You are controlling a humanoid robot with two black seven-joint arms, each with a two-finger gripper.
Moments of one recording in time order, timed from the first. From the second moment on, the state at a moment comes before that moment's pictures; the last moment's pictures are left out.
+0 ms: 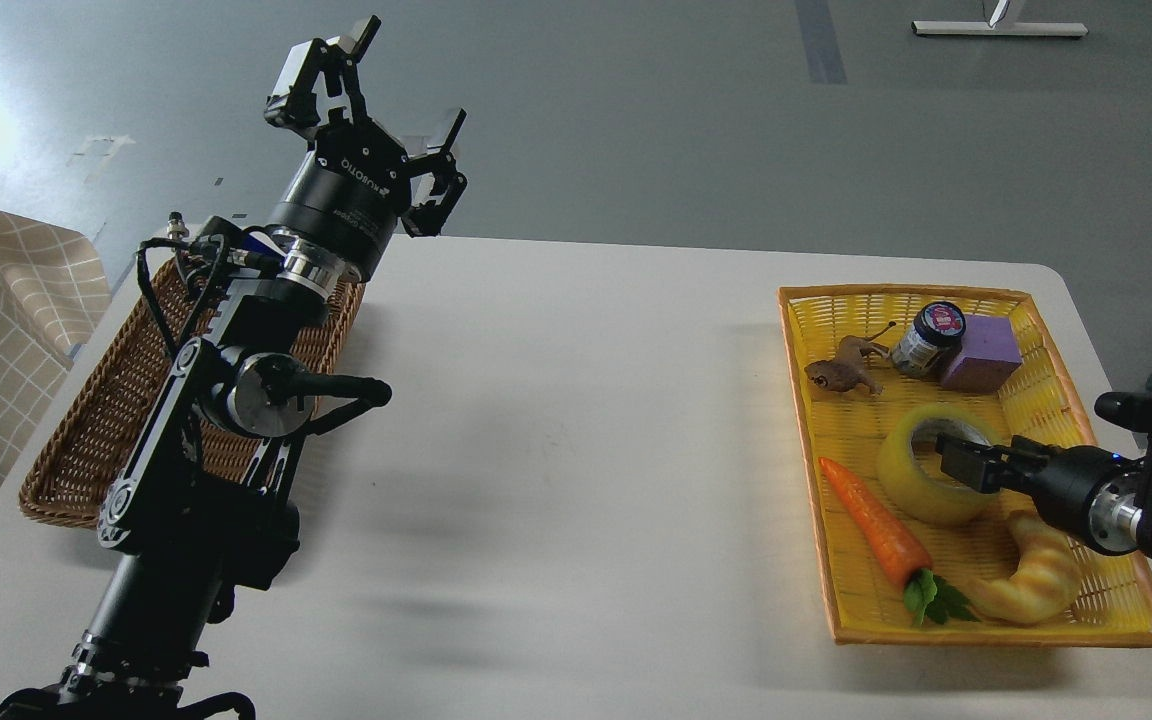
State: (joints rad) left arm -0.38 -0.04 -1.49 -1.42 0.77 -0.20 -0.02; right arm 0.13 -0.57 1.21 1.39 -2.11 0.49 0.00
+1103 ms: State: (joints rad) left arm -0.37 -0.04 -1.50 -1.41 0.77 -0.20 -0.02; right arm 0.13 -0.57 1.18 1.38 -2.14 0.49 -0.04
